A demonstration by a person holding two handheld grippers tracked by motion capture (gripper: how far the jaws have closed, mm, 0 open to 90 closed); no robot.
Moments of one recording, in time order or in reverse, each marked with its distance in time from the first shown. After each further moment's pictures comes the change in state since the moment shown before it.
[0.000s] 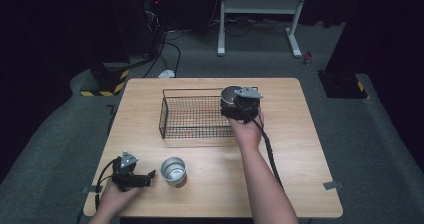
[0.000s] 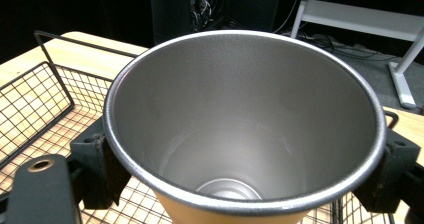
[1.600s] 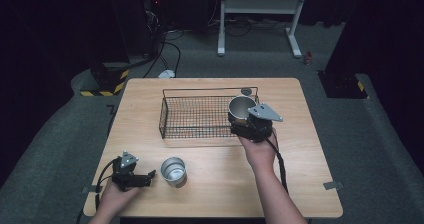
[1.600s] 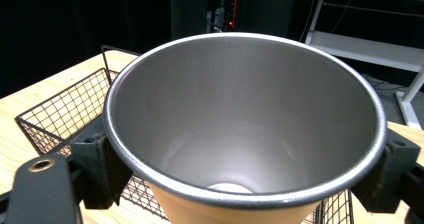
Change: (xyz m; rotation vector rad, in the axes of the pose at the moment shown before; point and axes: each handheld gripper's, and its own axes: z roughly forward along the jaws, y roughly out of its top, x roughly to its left) left arm 0.000 0.000 0.000 0.000 0.002 -0.002; right arm 0.002 -0.021 -0.081 -0.121 0.059 -0.029
